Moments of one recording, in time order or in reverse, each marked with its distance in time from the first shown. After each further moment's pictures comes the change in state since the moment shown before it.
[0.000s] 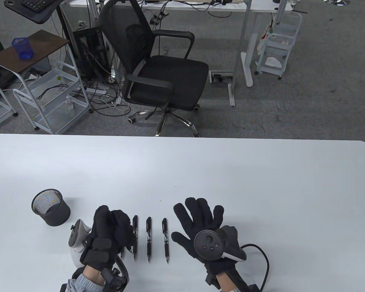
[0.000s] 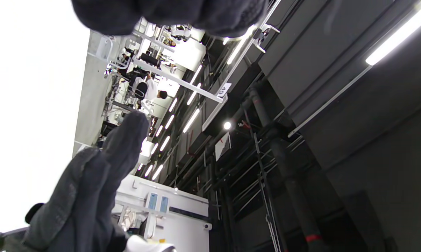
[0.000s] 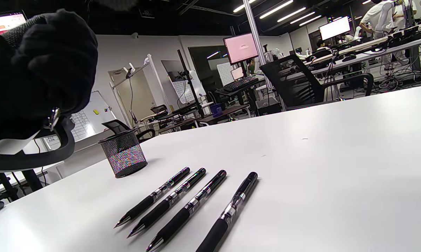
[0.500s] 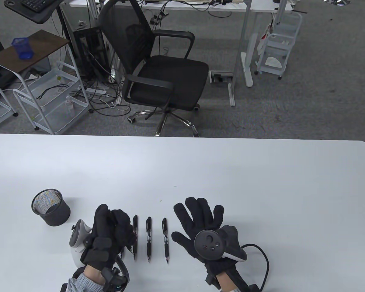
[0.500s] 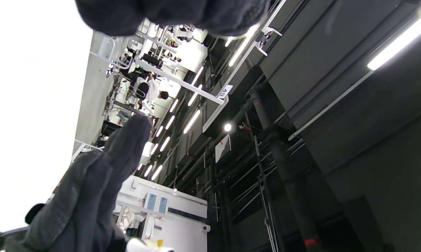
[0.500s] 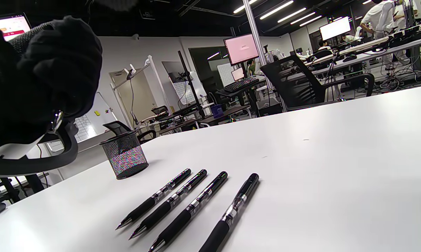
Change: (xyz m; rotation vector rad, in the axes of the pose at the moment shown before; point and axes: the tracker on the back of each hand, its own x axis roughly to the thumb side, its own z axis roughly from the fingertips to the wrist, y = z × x) left_hand -0.001 -0.001 0.000 0.006 0.006 0.017; right_hand 0.000 -0.001 0.000 -0.005 -0.003 -0.005
